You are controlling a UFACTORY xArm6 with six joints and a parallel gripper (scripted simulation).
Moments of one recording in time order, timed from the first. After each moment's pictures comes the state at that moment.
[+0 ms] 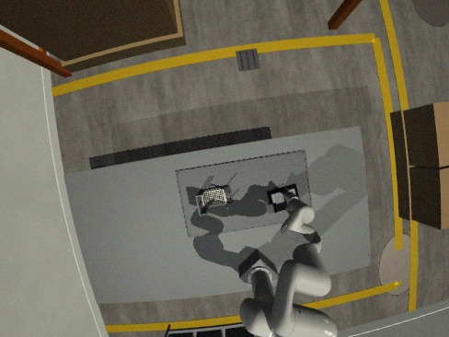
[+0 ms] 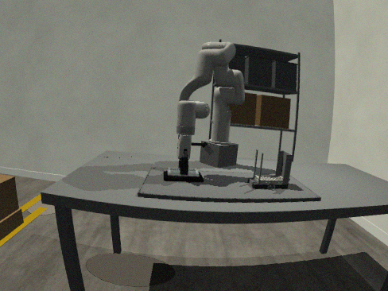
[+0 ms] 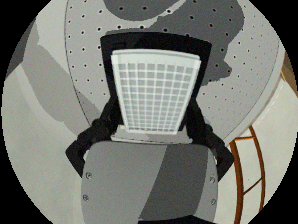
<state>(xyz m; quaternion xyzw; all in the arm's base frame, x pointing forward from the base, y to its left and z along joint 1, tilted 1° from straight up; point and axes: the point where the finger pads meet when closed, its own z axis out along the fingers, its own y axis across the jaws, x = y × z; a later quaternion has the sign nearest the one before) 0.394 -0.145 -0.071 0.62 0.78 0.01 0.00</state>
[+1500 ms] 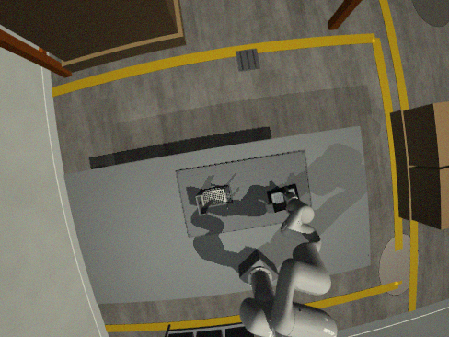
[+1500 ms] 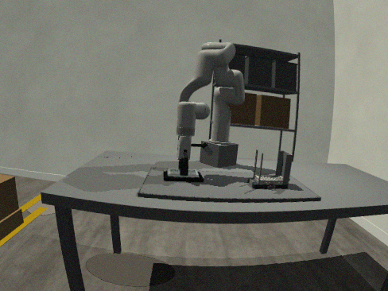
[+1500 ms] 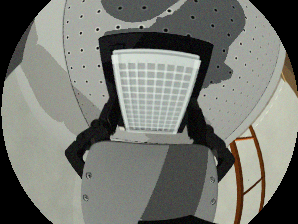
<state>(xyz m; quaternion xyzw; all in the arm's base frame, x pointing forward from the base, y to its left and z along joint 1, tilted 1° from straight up) 0.394 -0.145 -0.074 0.62 0.78 0.01 0.00</state>
